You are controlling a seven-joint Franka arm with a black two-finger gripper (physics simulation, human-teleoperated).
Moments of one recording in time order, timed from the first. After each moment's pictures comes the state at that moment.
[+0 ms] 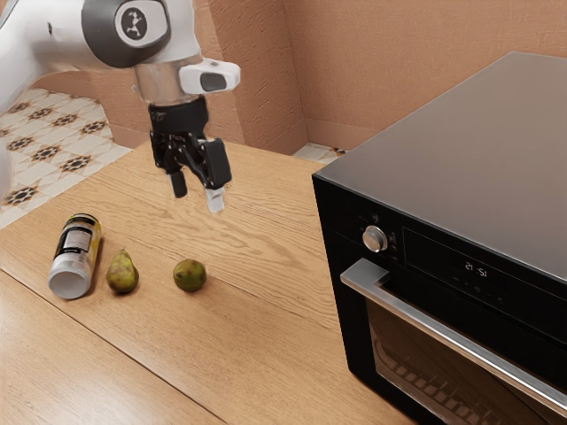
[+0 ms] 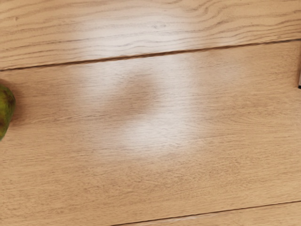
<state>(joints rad) -0.08 0.26 0.27 -1.09 -0.09 1.19 0.25</state>
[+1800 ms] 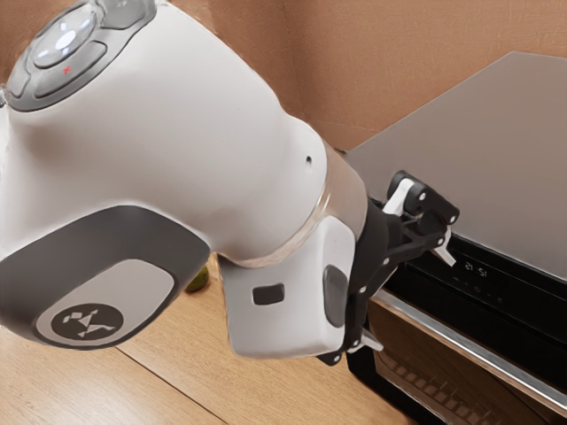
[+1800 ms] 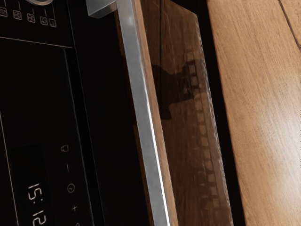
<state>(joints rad) -0.31 -0.31 -0.32 -1.83 0.14 2.06 1.27</state>
